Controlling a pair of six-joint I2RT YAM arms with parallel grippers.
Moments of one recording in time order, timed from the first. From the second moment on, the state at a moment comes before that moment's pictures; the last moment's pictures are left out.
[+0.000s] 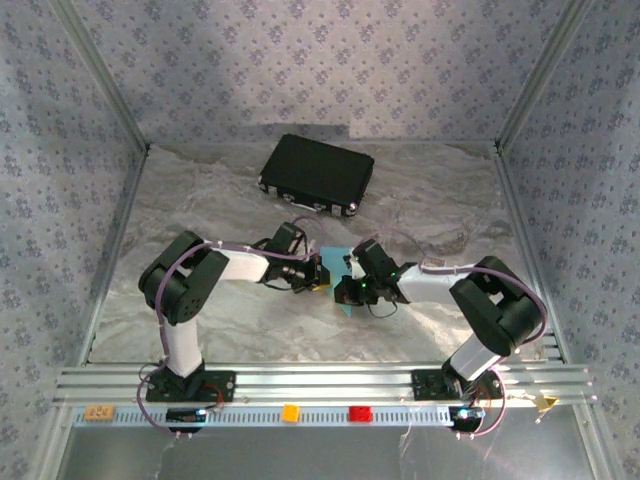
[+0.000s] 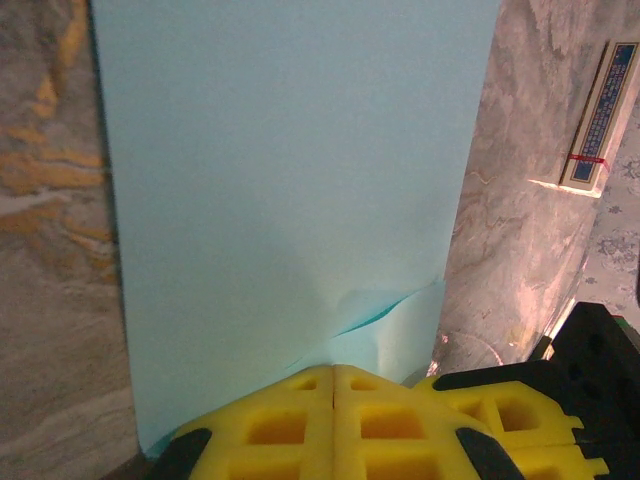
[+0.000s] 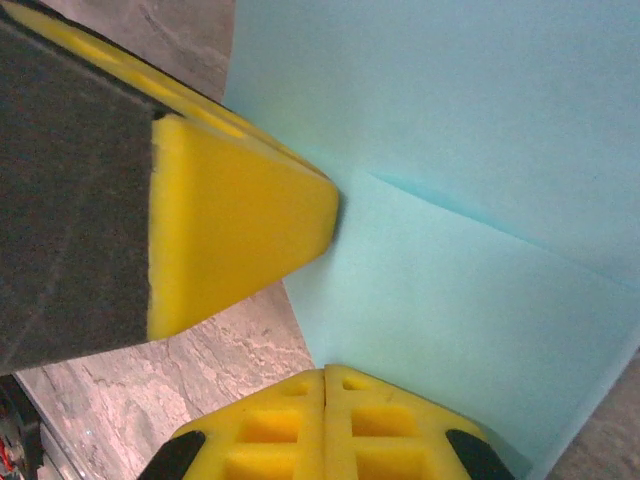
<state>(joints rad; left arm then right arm) -0.68 1.87 0.86 0.08 0.64 -0.89 0.69 1.59 0.62 -0.01 -0.42 0.68</state>
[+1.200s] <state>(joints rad) -0.63 1.85 0.88 -0.01 0.58 -0.85 0.67 1.60 0.59 0.07 -0.46 0.71</state>
